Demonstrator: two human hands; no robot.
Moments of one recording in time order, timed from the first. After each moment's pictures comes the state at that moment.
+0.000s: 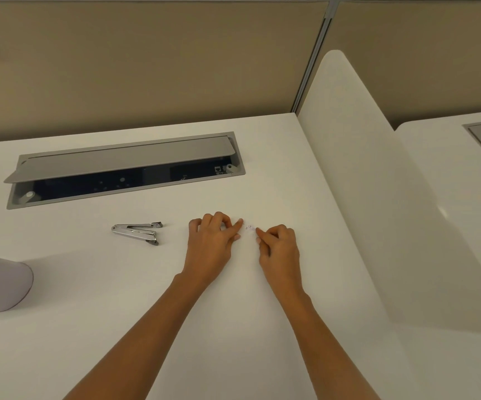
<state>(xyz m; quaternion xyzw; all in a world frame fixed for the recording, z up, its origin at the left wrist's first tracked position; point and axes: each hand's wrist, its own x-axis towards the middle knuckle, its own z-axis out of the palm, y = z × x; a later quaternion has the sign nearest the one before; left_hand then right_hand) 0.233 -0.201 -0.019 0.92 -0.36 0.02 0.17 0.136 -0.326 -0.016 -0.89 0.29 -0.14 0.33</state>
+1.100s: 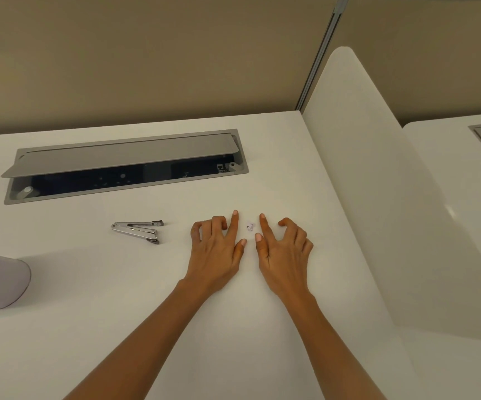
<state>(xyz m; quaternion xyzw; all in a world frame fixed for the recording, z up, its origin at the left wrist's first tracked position) 0.221 -0.199 -0.032 0.93 -0.34 -0.02 0.12 0.135 -0.331 -0.035 -0.95 0.28 -0.11 0.07</state>
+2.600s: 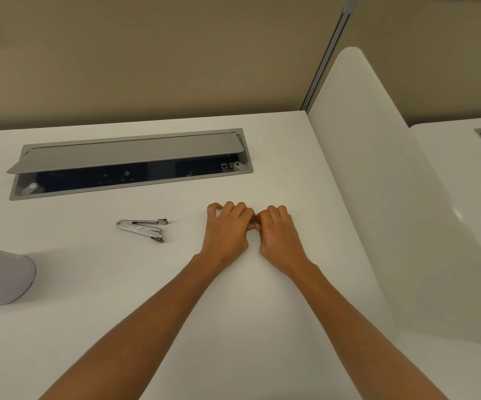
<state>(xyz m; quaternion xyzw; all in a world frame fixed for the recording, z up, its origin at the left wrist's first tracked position) 0.252 -0.233 -0.028 0.91 -0.38 0.00 0.17 0.178 -0.352 -0.023 -0.98 0.08 -0.09 0.14</state>
